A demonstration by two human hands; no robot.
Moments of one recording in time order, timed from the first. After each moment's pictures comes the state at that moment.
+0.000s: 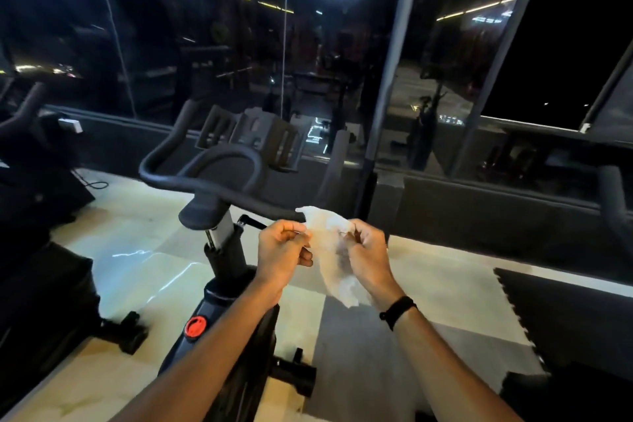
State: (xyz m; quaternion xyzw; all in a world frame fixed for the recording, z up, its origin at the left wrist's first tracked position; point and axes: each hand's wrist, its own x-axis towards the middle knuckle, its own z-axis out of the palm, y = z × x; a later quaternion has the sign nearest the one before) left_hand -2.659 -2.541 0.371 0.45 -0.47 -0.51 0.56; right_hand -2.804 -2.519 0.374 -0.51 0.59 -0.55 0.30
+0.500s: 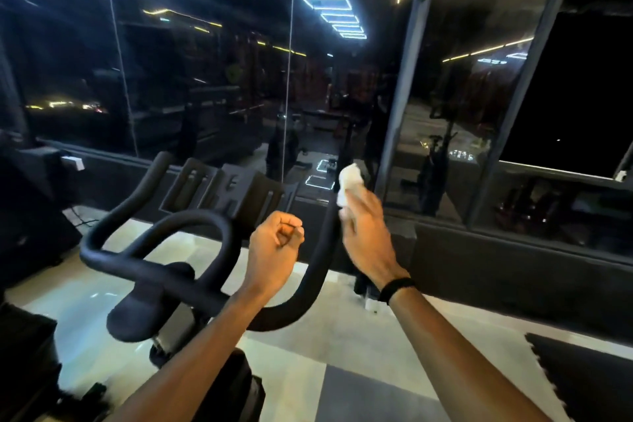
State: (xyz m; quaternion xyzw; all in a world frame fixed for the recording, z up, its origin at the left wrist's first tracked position) left_hand -2.702 -2.720 0.414 0.42 -0.62 -0.30 0.59; right_hand -2.882 -2.728 0.439 -0.71 0.57 -0.41 -0.02
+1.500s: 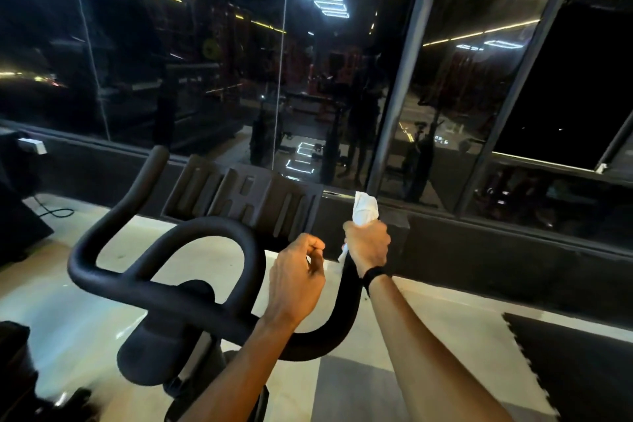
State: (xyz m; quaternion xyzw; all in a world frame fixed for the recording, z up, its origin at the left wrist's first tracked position) left_hand -2.680 -2.752 0.384 0.46 -0.71 -0.21 0.50; right_hand -2.816 -2.798 0.417 -0.31 0.76 -0.53 0.20
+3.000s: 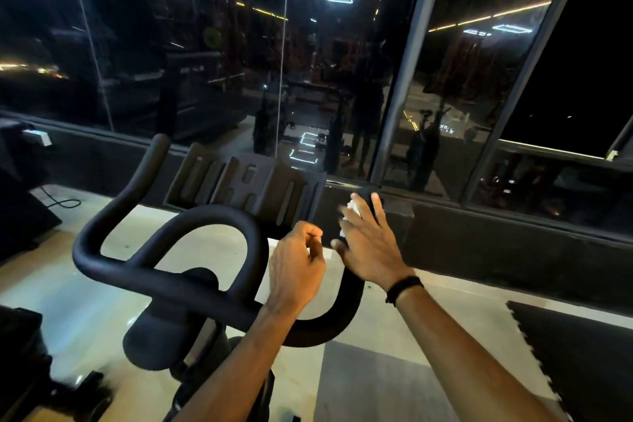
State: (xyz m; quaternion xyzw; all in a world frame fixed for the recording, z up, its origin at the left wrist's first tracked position) left_hand -2.681 -2.752 0.385 0.50 -0.69 -0.20 0.48; right_hand -2.840 -2.768 0.407 -0.77 0.61 -0.08 -0.19
